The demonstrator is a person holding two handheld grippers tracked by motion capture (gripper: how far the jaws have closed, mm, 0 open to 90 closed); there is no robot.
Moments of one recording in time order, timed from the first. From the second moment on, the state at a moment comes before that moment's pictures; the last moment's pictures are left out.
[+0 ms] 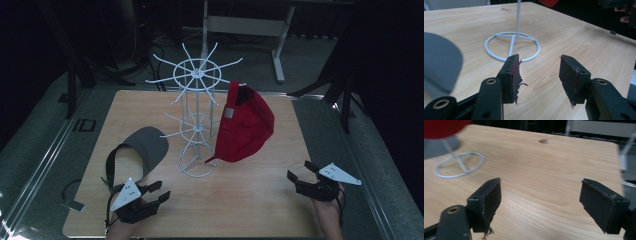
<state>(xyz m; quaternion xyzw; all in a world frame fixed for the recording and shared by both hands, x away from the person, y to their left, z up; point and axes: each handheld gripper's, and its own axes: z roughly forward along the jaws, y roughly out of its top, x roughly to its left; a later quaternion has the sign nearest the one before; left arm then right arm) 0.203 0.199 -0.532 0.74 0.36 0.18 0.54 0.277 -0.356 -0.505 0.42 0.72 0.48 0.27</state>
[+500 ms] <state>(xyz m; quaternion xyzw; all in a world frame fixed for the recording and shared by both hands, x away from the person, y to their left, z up) 0.182 0.271 -0.535 0.70 0.44 0.26 0.49 0.274 -0.368 -0.535 0.44 0.71 0.48 0.27</state>
